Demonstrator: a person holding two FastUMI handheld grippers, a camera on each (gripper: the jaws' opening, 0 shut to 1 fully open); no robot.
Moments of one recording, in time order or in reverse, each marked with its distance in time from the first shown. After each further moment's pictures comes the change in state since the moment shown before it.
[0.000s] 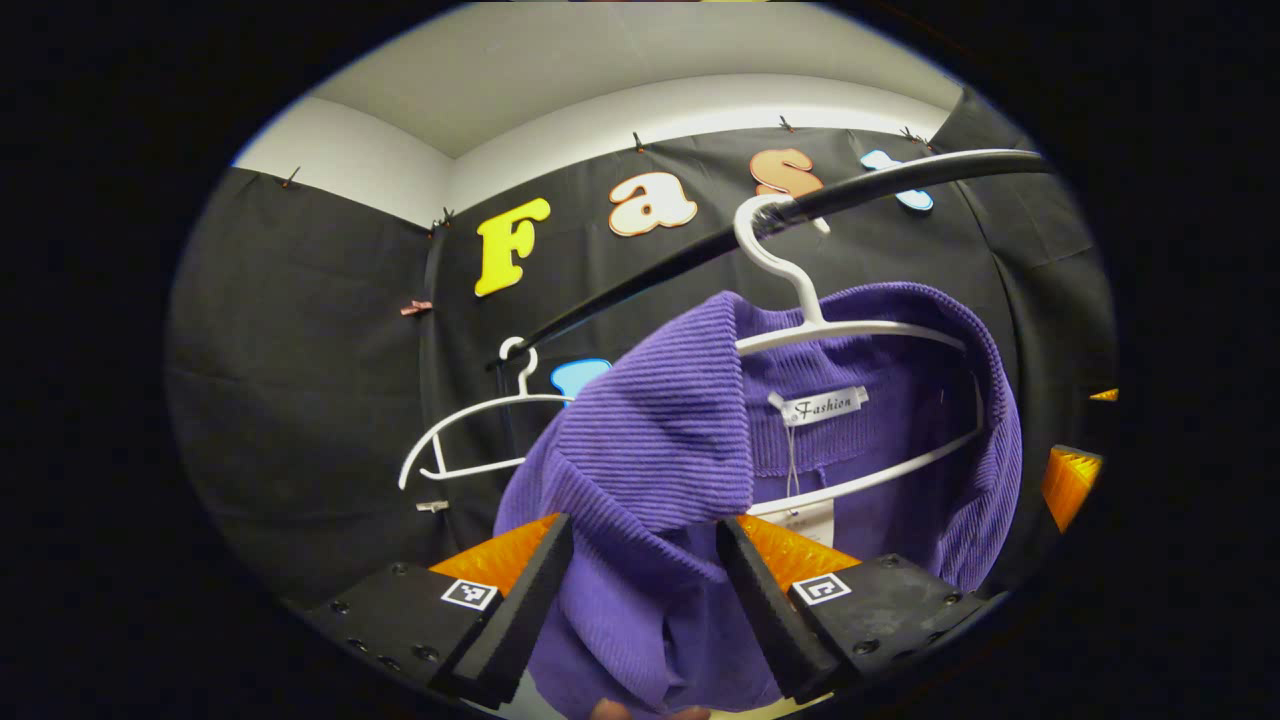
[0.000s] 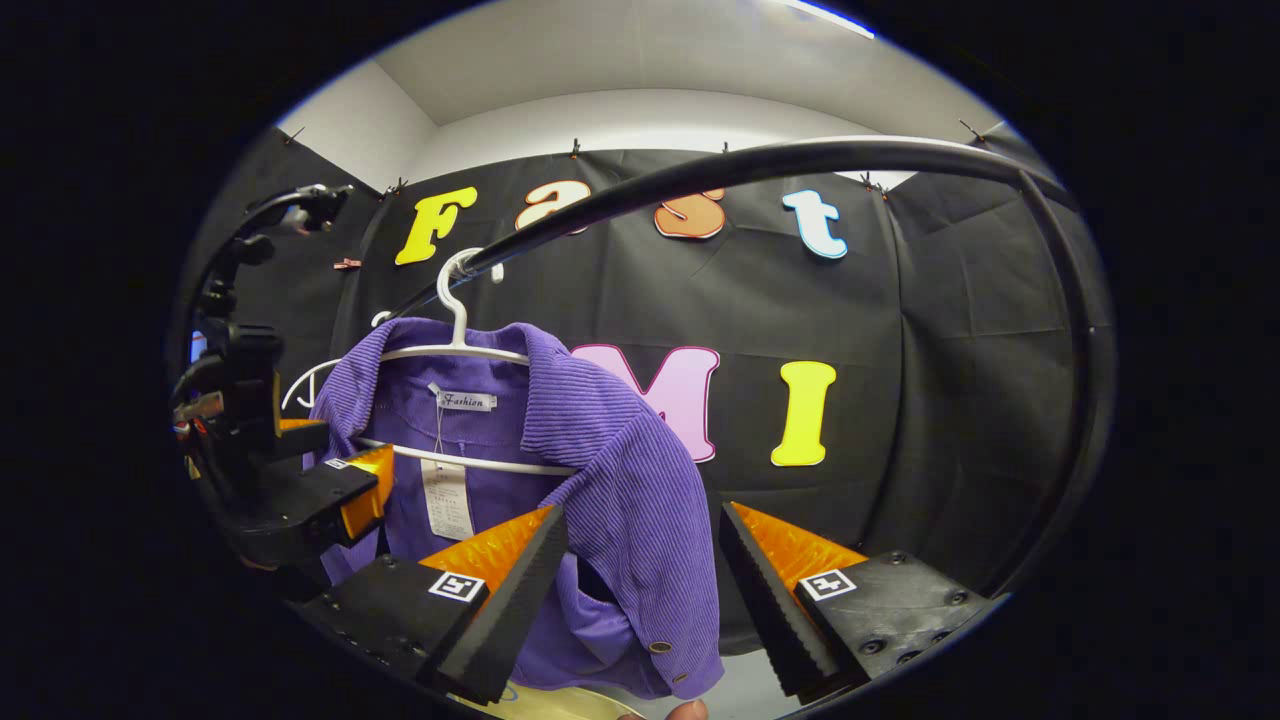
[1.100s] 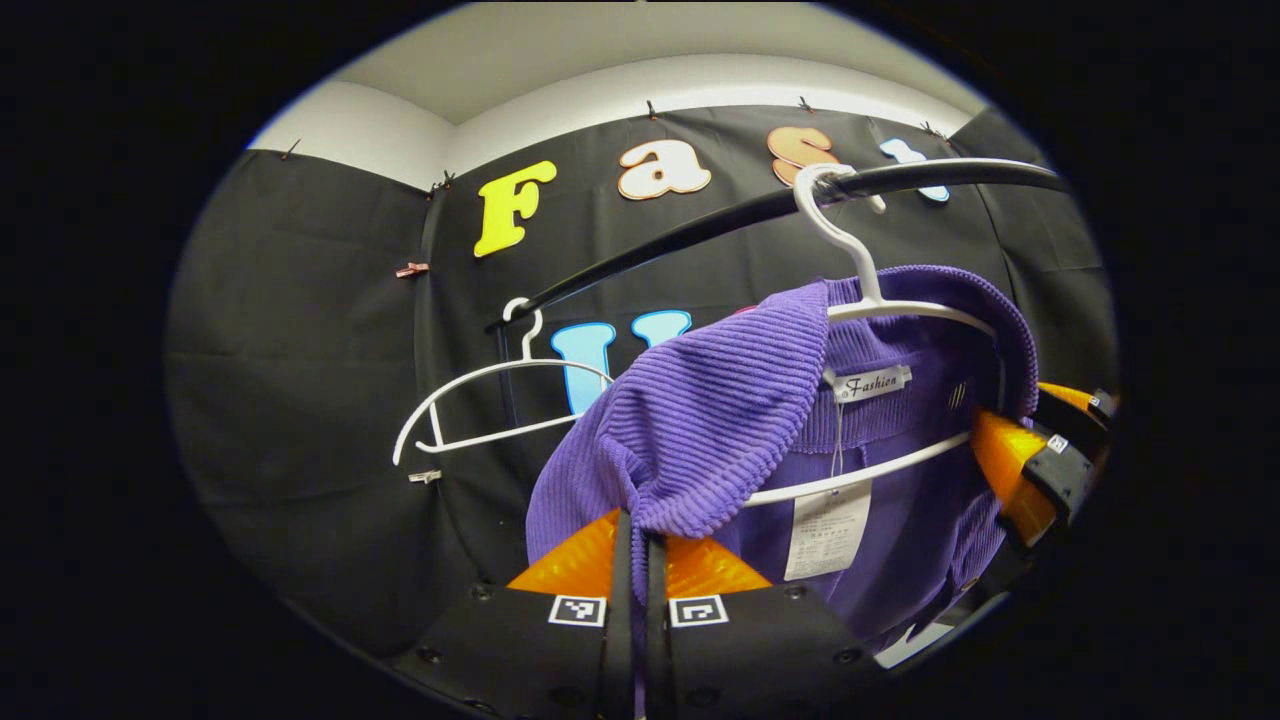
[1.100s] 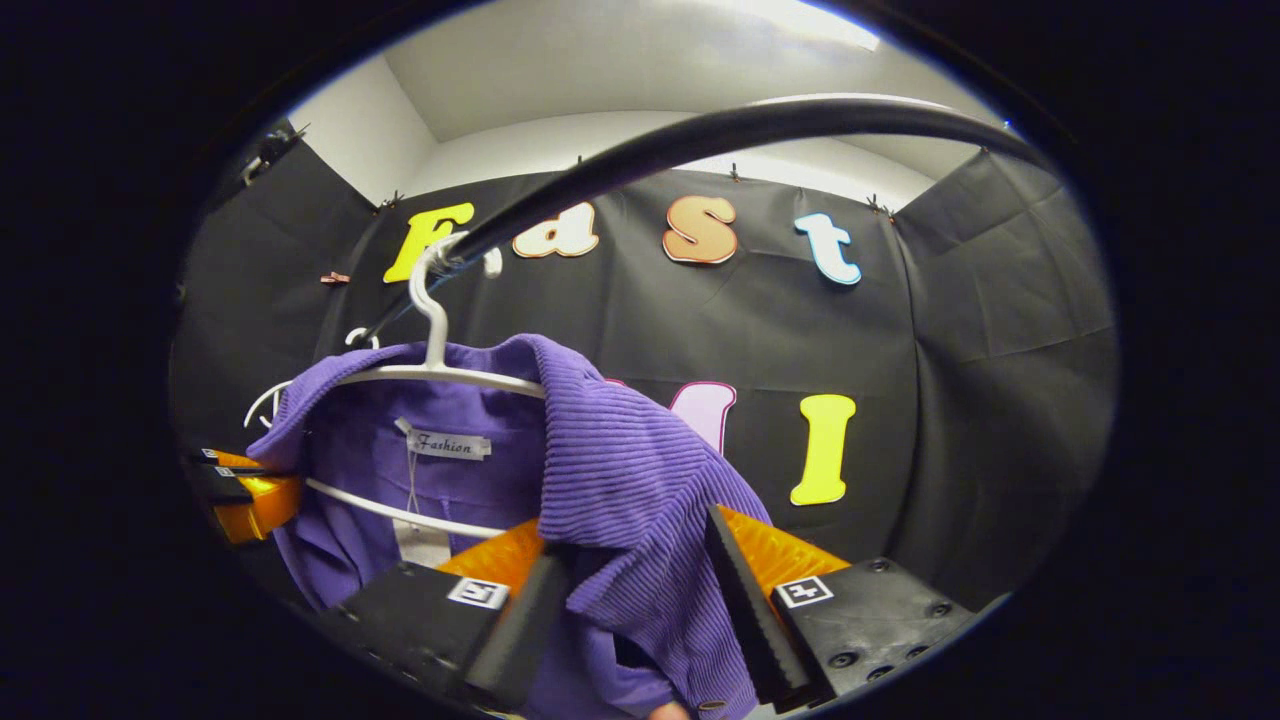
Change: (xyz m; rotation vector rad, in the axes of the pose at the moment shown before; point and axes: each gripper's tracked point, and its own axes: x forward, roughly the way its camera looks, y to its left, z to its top) left arm 0.016 0.009 -0.024 -0.051 0.157 -0.049; right arm 0.089 0.021 0.005 -0.017 -0.108 -0.074
